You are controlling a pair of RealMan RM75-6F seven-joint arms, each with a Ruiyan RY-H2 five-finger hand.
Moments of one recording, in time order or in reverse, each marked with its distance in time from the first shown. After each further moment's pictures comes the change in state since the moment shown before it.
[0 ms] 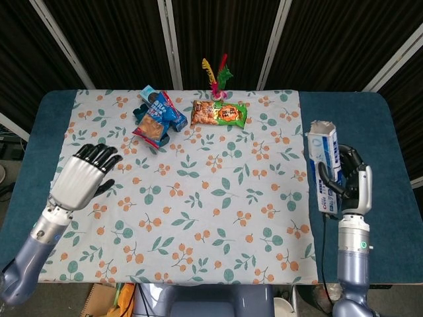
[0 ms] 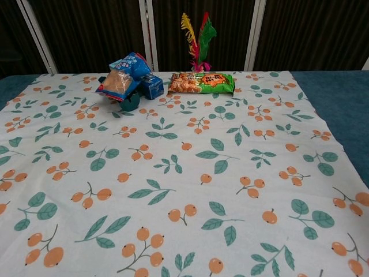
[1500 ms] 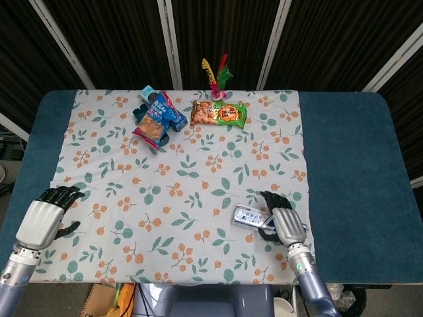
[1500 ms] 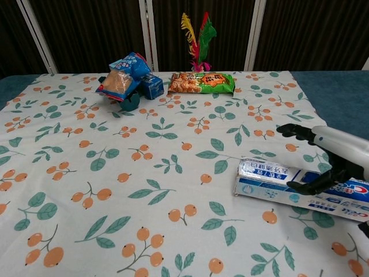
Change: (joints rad) left arm 0.301 -0.076 0.069 0.176 0.013 0.026 -0.232; right arm 0.131 -0.152 -0.361 0.159 0.020 -0.217 -0.851
